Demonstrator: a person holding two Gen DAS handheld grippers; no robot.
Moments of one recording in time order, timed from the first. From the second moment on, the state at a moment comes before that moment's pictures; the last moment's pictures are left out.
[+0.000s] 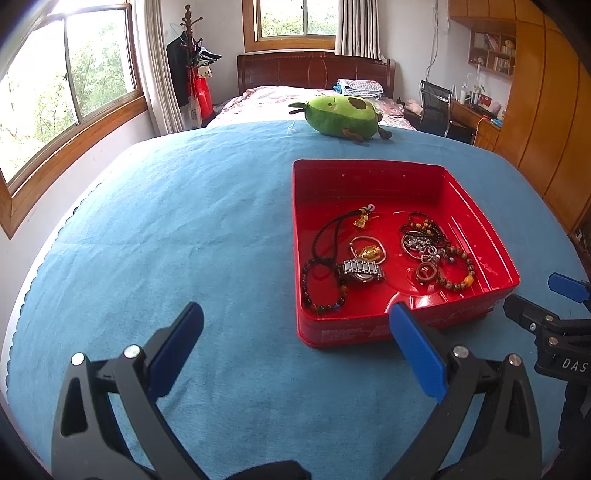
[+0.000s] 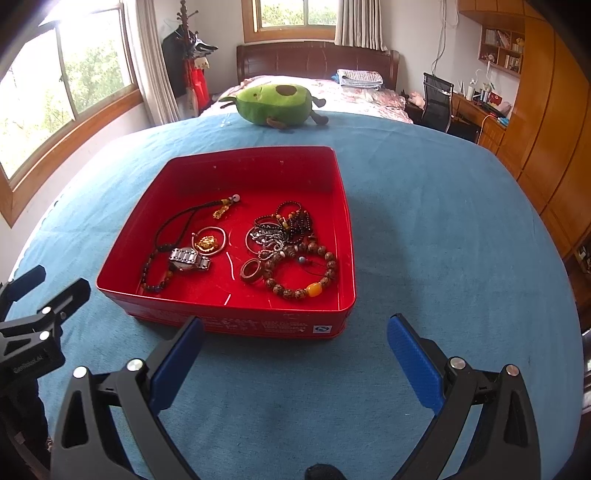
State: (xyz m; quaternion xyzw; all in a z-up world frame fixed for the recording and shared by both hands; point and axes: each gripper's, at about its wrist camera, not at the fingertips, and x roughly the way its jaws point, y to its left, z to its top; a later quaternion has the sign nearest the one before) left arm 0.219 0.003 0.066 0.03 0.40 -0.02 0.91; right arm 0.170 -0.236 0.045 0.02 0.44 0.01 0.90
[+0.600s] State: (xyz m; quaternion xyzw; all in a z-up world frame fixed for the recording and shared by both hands) left arm 0.222 0.001 0.063 0.04 0.40 -0.03 0.91; right arm 0.171 -0.237 0.043 0.02 0.44 0.01 0.90
